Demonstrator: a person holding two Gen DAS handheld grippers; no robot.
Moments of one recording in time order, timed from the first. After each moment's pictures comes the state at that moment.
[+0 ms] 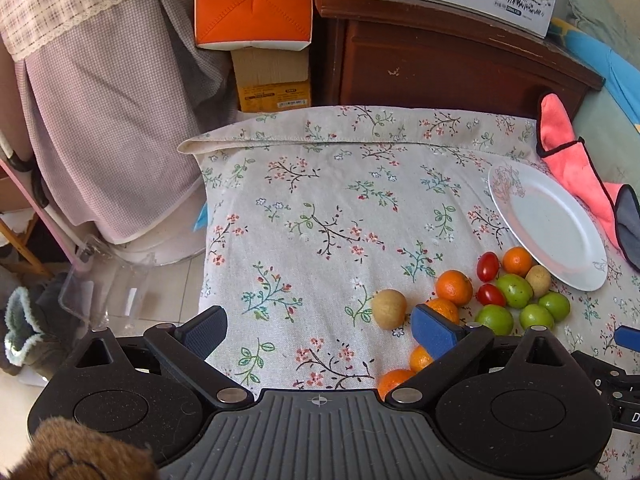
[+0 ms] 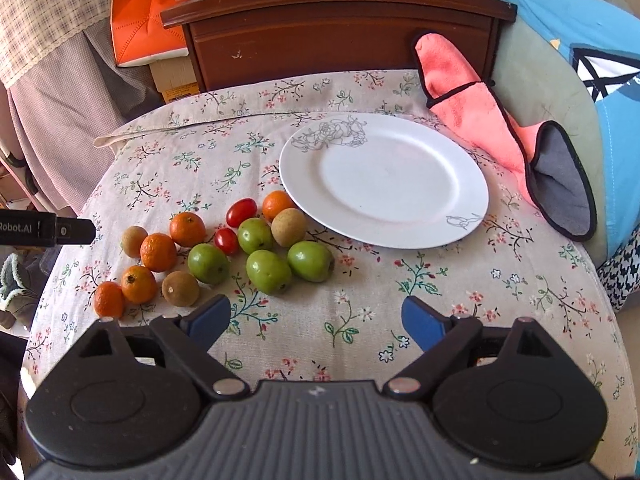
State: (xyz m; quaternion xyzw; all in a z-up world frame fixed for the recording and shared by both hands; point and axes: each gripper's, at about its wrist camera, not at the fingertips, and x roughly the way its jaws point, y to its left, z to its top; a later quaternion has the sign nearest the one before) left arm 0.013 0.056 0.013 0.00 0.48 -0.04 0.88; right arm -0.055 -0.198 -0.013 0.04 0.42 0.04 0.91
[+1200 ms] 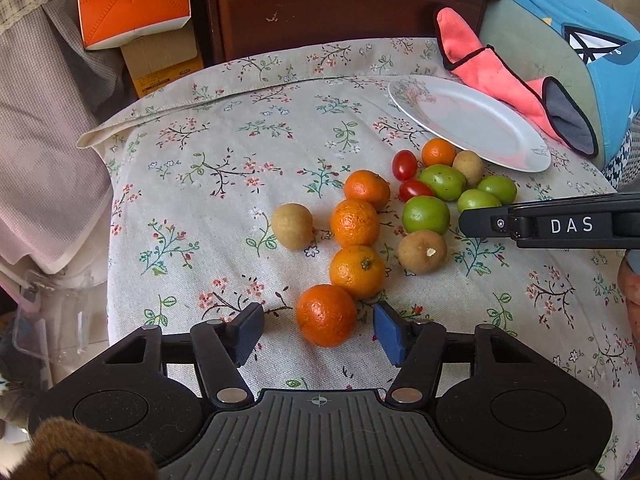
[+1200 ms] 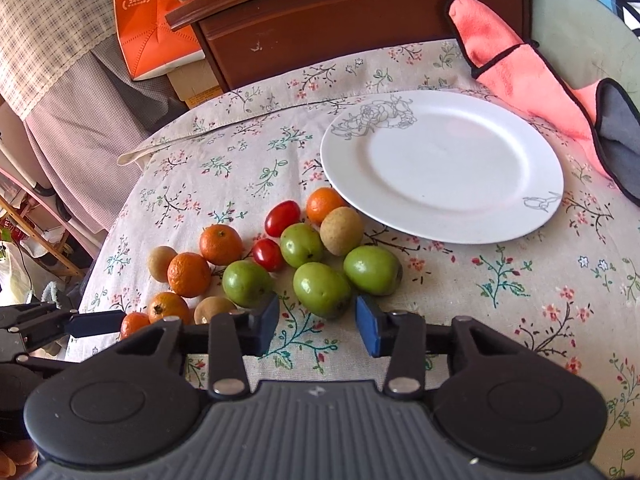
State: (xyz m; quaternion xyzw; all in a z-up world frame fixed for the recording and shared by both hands) left arm -0.023 0.017 -0.036 0.08 0.46 -0.17 0.87; right arm -0.023 -0.186 -0.040 0.12 0.42 0.08 0.90
